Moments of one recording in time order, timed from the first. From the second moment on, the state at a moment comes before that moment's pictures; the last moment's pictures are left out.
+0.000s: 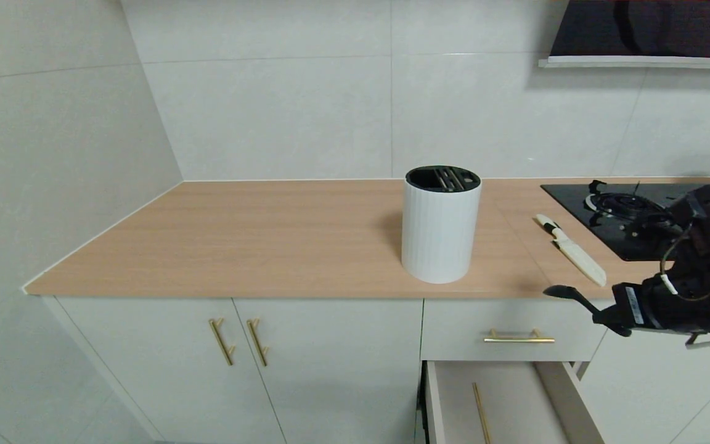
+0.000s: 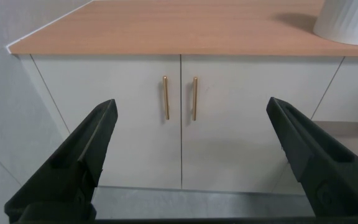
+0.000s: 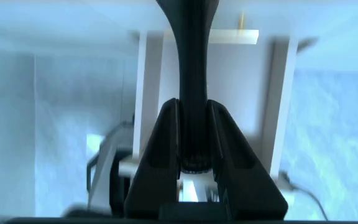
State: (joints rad) left arm 0.00 0.00 0.00 0.00 0.02 0.00; right arm 0.14 1.58 -0.96 0.29 0.11 0.17
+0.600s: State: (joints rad) left arm 0.00 0.00 0.00 0.00 0.02 0.00; right arm 0.18 1.42 -0.72 0.18 0.11 0.17
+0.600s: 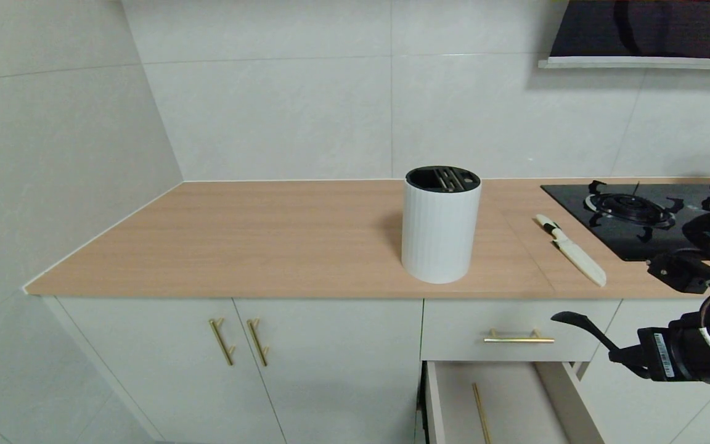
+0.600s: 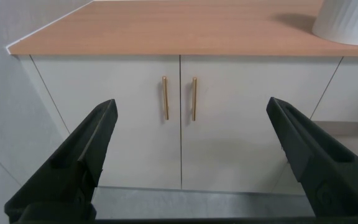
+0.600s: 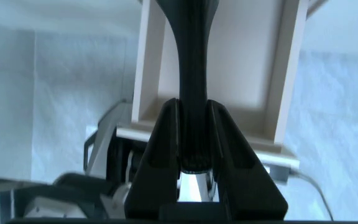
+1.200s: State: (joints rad) left arm 0.00 0.00 0.00 0.00 0.02 0.00; right arm 0.21 1.46 -0.69 0.16 0.11 0.17
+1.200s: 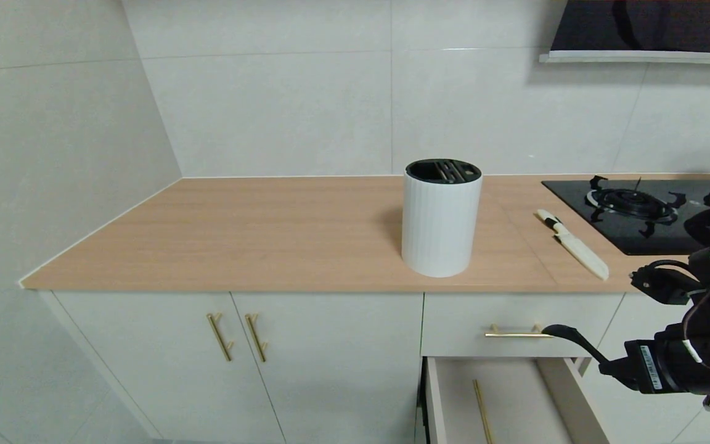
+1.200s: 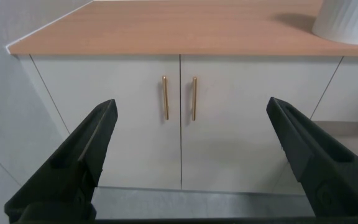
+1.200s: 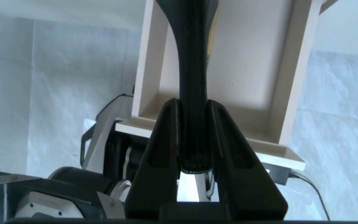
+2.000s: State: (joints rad) left arm 0.00 0.00 0.00 0.00 0.02 0.00; right arm 0.21 1.51 -0.67 0.10 0.11 0.16
